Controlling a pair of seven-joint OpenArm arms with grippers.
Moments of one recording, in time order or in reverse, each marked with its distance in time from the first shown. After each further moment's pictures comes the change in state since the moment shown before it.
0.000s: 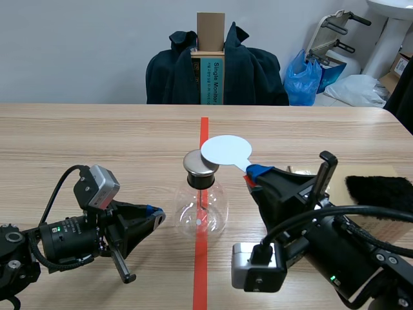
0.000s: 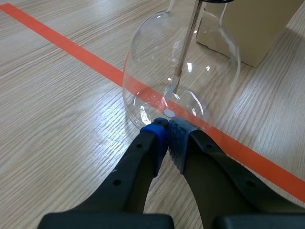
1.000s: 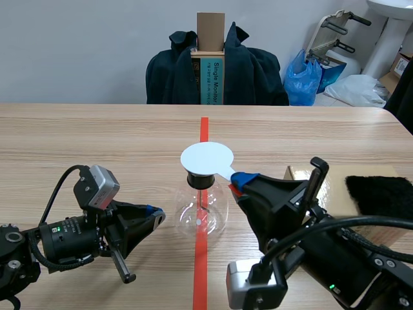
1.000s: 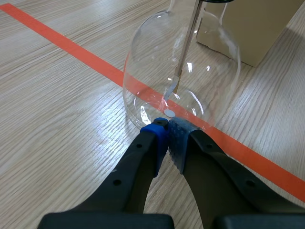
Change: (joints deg) left arm 0.0 0.0 0.0 0.0 0.0 0.0 0.0; right arm 0.0 0.0 0.0 0.0 0.3 0.0 6.1
